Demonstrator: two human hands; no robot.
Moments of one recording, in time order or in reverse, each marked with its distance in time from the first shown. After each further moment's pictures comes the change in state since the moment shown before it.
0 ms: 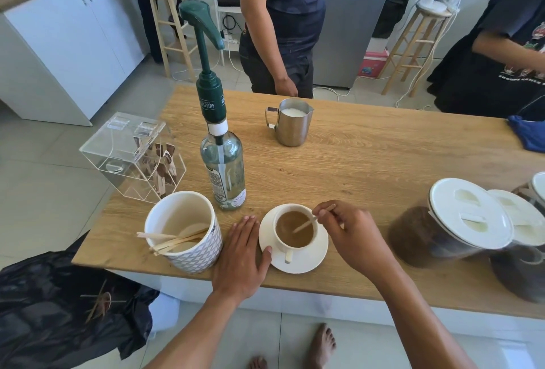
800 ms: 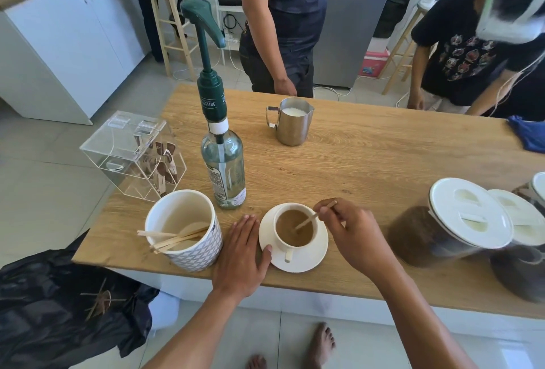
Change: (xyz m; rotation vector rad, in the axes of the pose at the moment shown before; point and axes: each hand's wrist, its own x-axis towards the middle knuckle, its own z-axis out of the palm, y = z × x) left_hand 0.000 -0.002 0.004 0.028 -0.008 -0.001; right_hand -0.001 -0.003 -0.002 0.008 0.031 -0.031
